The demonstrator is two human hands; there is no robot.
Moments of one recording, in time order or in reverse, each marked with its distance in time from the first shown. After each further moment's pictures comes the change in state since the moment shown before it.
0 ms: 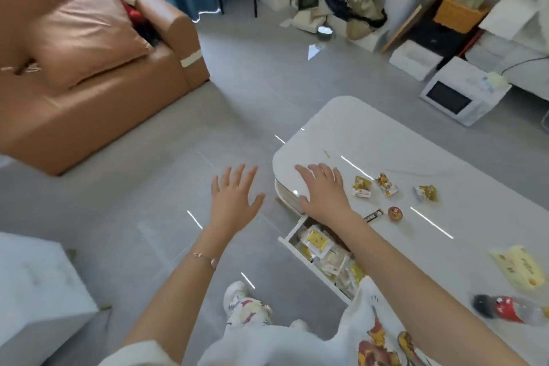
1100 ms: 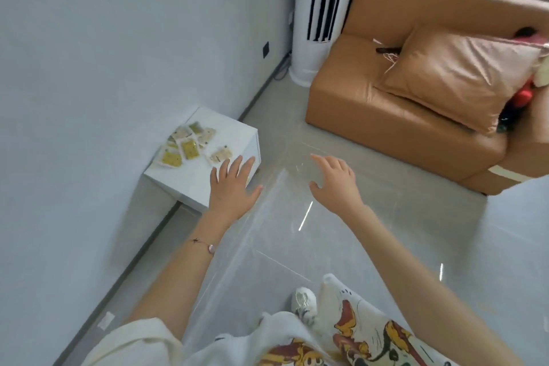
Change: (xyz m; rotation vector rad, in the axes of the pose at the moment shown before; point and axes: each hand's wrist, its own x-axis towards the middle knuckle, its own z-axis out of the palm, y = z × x) left_hand -0.122 -0.495 -0.104 -0.155 0.274 -1.249; right_hand 0.269 -0.612 0.078 -0.056 -0.285 -1.100
